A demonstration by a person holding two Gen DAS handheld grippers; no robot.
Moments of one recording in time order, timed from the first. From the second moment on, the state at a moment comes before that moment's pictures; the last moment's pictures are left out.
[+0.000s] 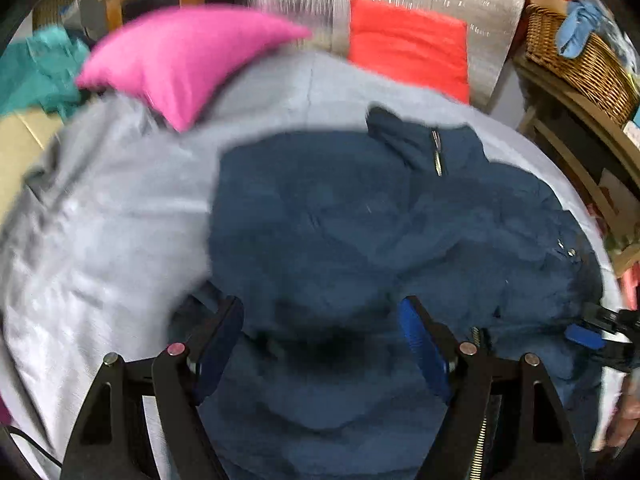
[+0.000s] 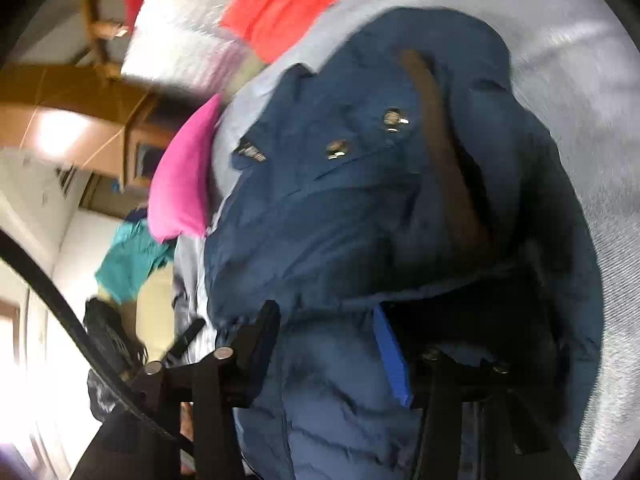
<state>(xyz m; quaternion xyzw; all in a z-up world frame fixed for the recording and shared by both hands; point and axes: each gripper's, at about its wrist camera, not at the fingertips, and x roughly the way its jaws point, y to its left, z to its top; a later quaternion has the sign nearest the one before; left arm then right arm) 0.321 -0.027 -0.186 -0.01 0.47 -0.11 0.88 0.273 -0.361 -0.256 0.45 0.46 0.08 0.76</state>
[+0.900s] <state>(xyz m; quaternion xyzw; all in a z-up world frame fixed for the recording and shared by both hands) 0.369 0.033 -0.236 -0.36 0.51 -0.09 0.77 0.297 -0.363 -0.242 0.43 0.37 -0.01 0.82</state>
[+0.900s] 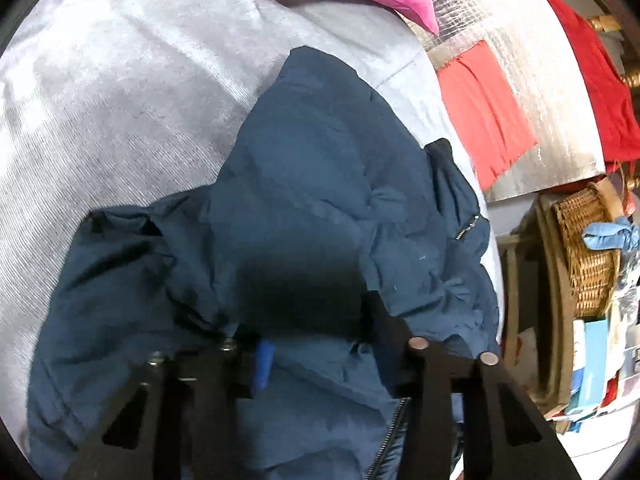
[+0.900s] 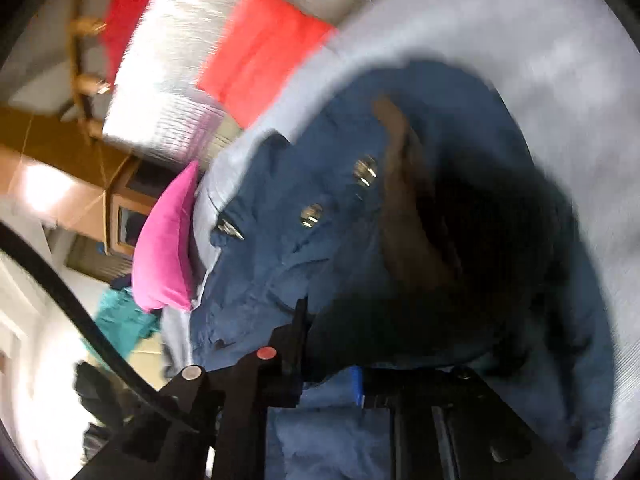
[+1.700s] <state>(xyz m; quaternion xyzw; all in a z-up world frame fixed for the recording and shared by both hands) 0.326 0.014 -0.164 -0.14 0.45 -0.07 0.88 0.268 -0.361 -0.194 0.36 0.39 0.08 0.84</state>
